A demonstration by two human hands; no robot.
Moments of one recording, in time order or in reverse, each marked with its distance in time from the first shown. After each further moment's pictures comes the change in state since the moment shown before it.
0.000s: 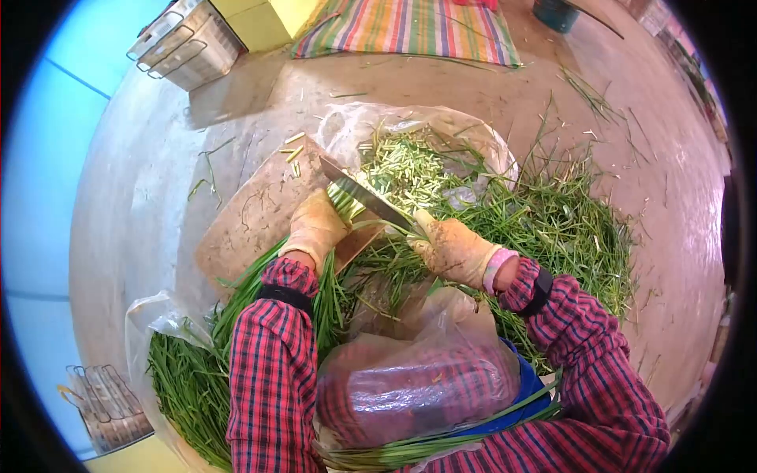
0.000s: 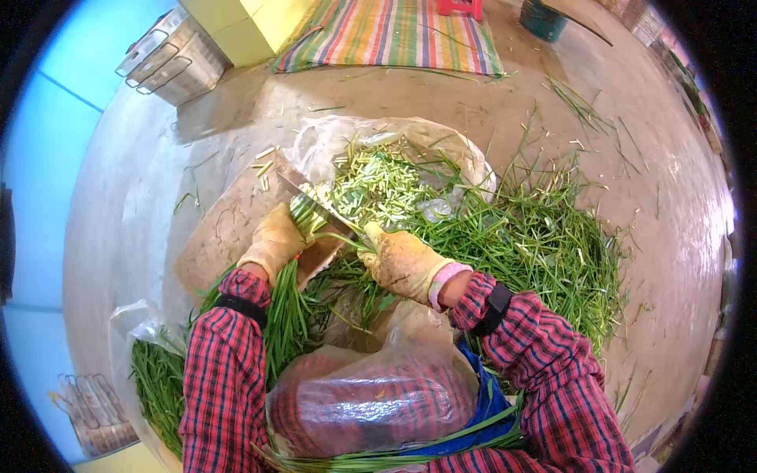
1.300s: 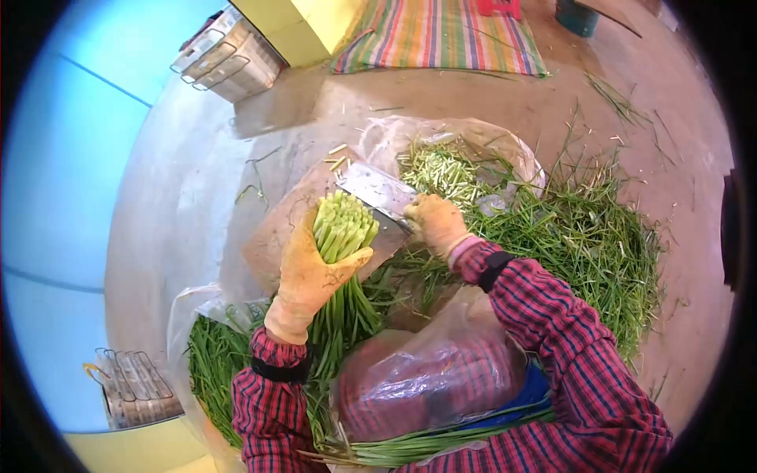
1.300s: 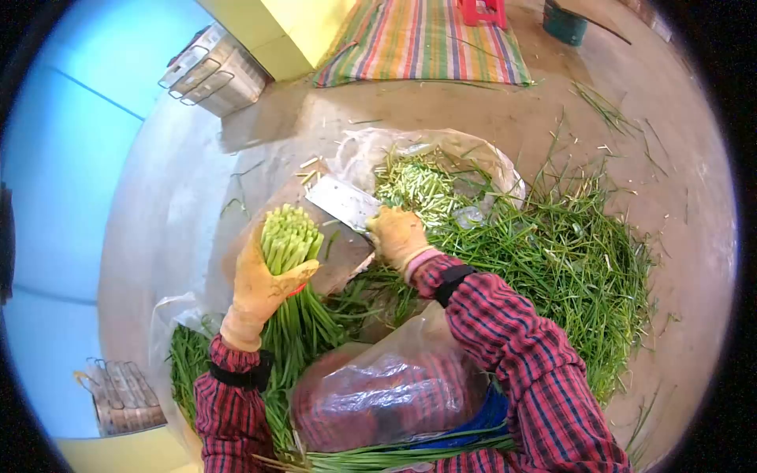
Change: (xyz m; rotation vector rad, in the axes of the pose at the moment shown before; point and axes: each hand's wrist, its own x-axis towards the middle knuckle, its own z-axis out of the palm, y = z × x) left_hand -0.129 -0.006 -0.082 -0.908 0.171 0.397; right_hand 0.075 0.027 0.060 -0.382 0.395 -0.199
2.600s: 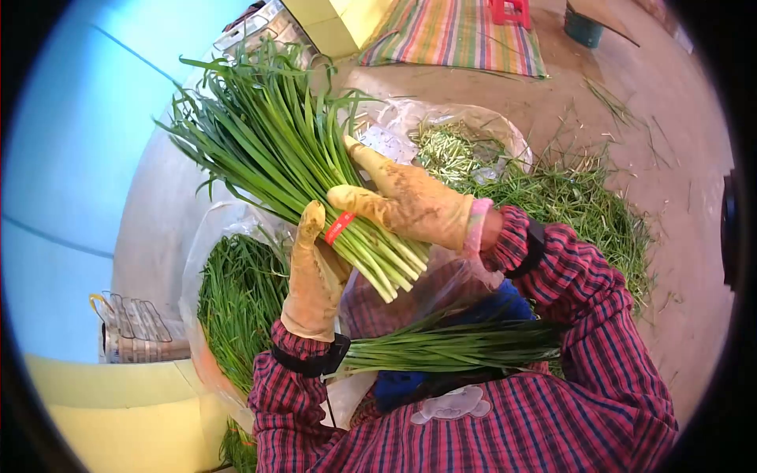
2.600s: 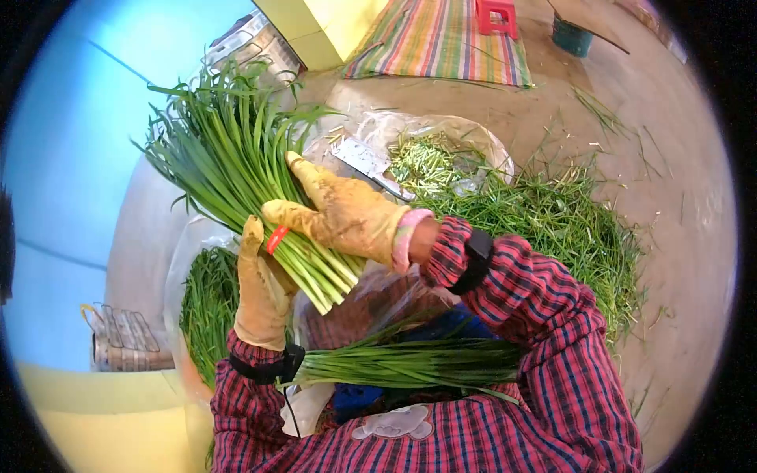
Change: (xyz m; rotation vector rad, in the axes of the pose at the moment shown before) left_hand -0.165 0.102 0.036 -0.896 0.109 -0.030; right_hand -0.084 -0.186 -0.227 0.750 -0.214 -0.115
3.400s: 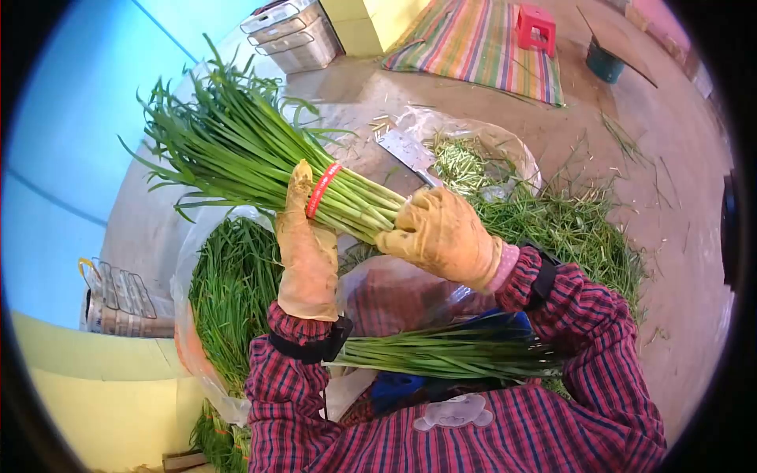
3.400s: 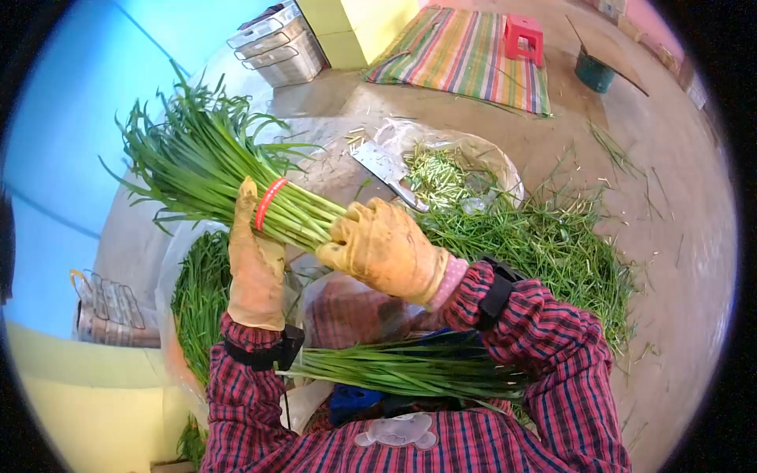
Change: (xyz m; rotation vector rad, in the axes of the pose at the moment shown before) left_hand 0.024 0.016 -0.016 -0.101 0.519 0.319; right_hand -0.027 0.012 0.015 -0.865 0.133 -0.627
